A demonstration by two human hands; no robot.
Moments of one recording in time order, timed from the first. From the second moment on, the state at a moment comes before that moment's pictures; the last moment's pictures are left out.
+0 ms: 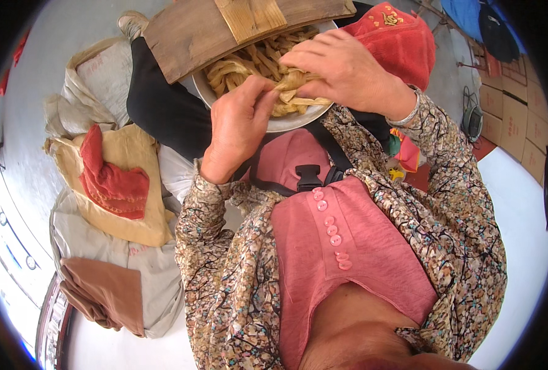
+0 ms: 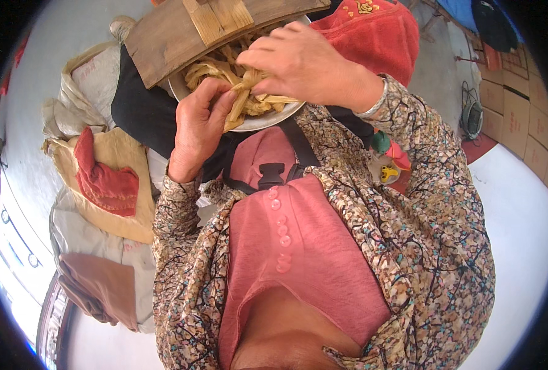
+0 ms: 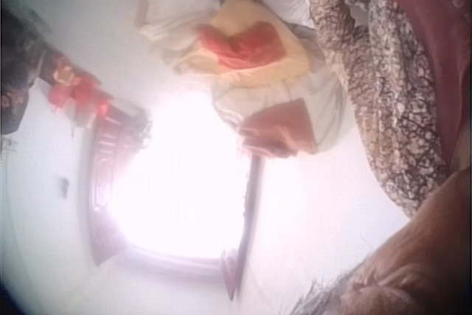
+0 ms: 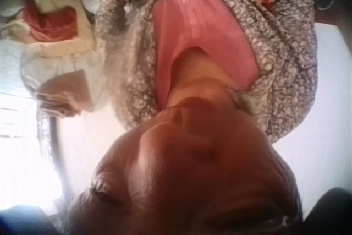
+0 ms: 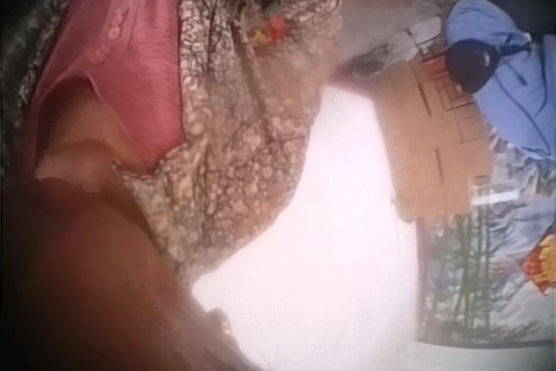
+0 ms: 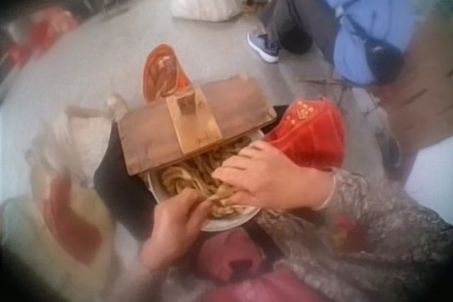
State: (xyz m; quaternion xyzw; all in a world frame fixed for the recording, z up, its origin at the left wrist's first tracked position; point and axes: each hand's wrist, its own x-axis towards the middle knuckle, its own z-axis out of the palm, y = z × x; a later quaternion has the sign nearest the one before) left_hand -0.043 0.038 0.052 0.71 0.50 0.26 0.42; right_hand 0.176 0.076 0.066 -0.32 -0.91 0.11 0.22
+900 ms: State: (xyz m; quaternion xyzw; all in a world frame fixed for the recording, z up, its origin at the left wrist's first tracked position) left_hand -0.037 0.146 0.000 0.54 0.54 0.43 0.48; right_hand 0.159 0.156 -0.002 -0.52 -0.64 0.40 0.39
